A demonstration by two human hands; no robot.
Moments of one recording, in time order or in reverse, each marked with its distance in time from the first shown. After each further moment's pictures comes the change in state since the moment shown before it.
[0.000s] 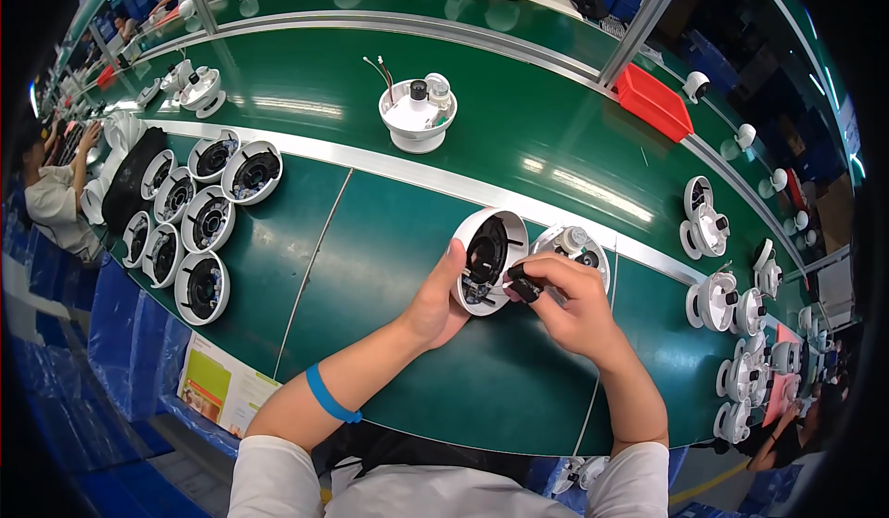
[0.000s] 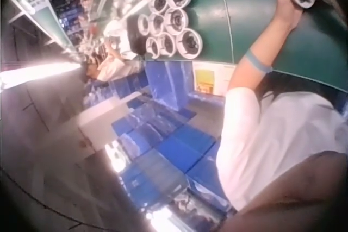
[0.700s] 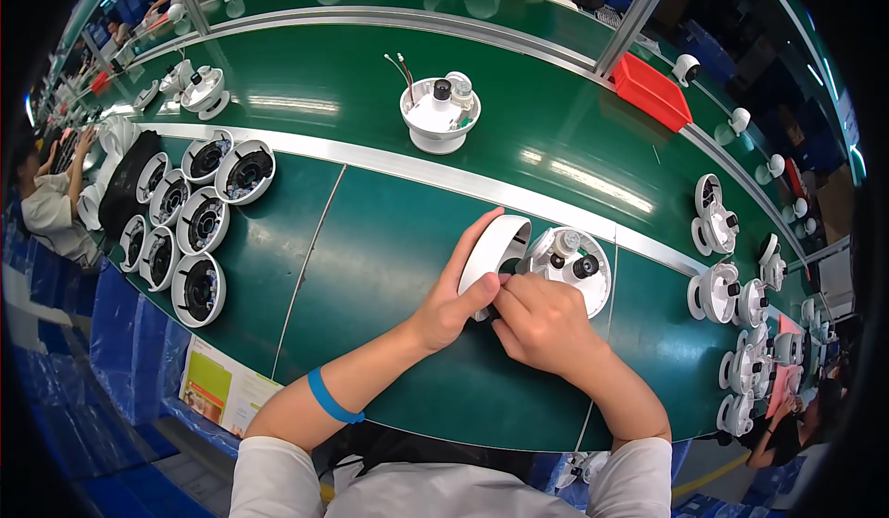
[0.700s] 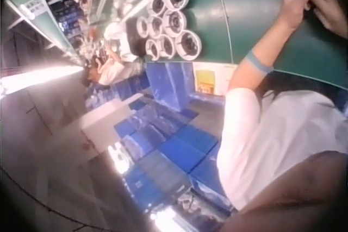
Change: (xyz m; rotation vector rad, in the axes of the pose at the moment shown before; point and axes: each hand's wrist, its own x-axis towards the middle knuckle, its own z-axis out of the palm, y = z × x) left_hand 0.007 -0.012 0.006 0.499 0.025 0.136; right_hand -0.006 -0.011 0.025 -0.794 -0.034 -0.330
